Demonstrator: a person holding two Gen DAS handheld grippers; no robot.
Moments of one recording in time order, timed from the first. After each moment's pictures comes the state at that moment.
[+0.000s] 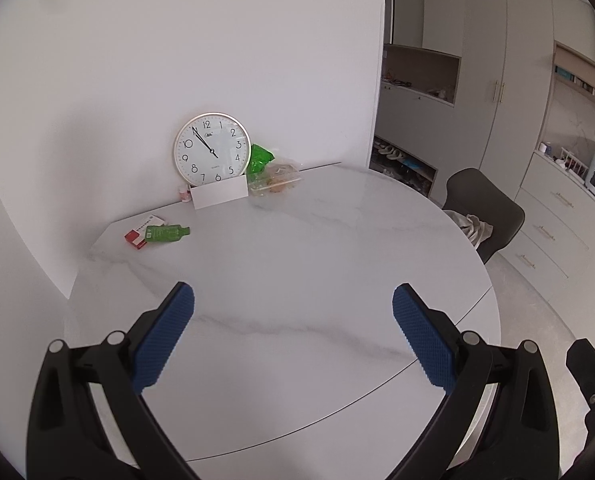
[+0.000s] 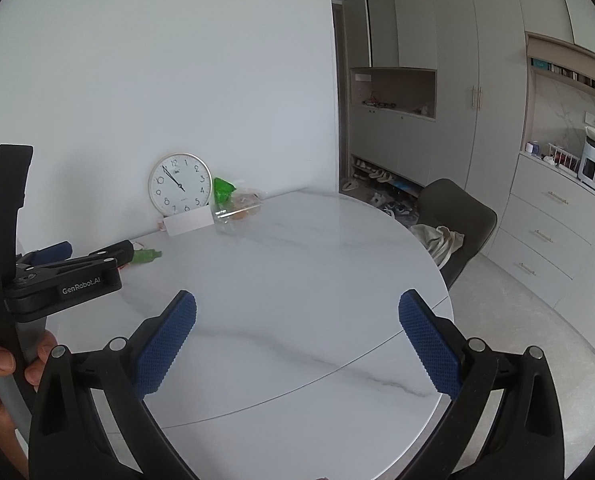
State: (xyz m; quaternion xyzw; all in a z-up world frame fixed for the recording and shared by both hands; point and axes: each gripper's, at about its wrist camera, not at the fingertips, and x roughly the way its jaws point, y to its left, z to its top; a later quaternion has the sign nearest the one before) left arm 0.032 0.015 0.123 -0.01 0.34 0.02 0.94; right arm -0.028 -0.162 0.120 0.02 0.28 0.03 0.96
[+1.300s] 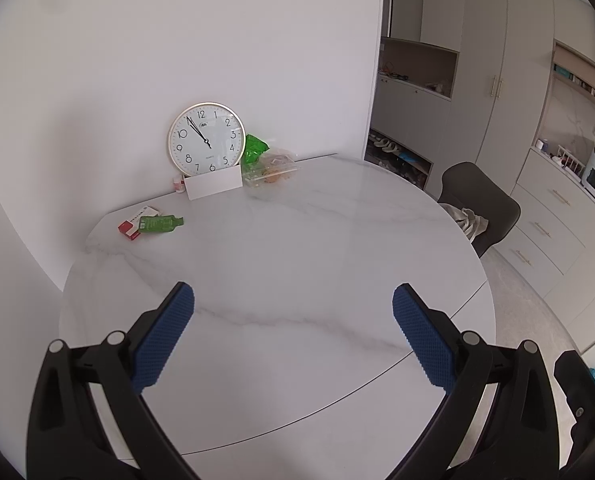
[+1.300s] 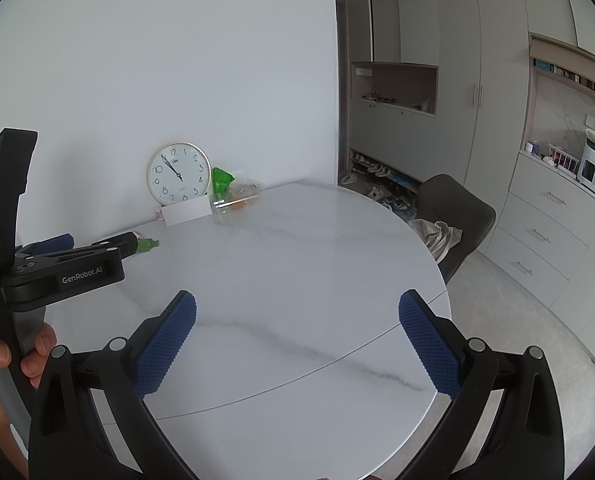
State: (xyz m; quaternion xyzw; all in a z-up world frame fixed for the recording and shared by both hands) left arm 0.034 0.014 0.115 -0.02 0.35 0.01 0.94; right arm -0.032 -0.163 0.115 0.01 0.29 0.03 0.96
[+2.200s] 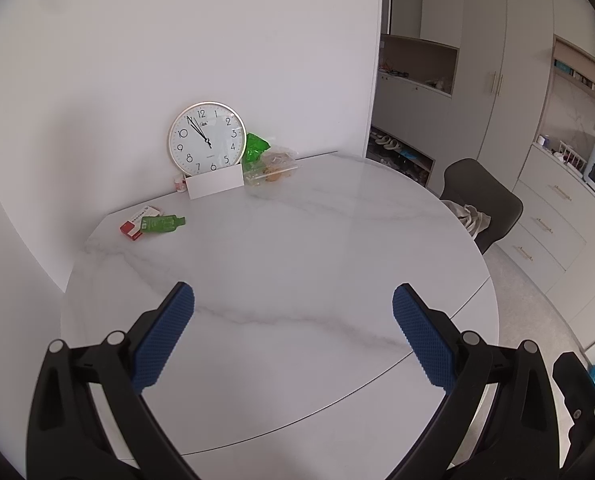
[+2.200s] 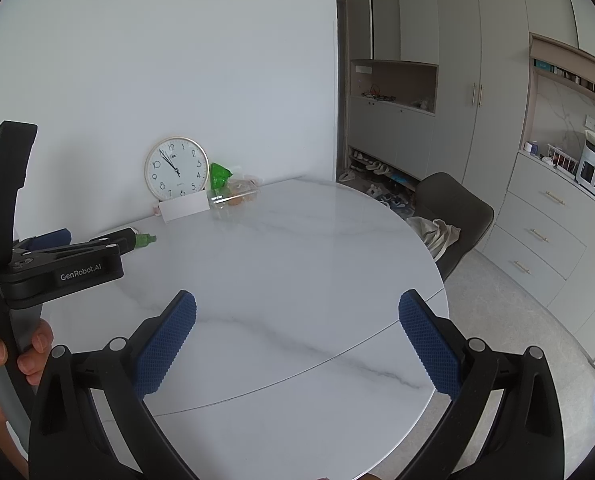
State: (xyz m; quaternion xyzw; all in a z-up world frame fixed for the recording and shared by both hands) left arm 0.035 0.010 0.113 -0.01 0.35 0.01 0.94; right arm -0.033 -0.164 0.111 0.01 0.29 0.03 0.96
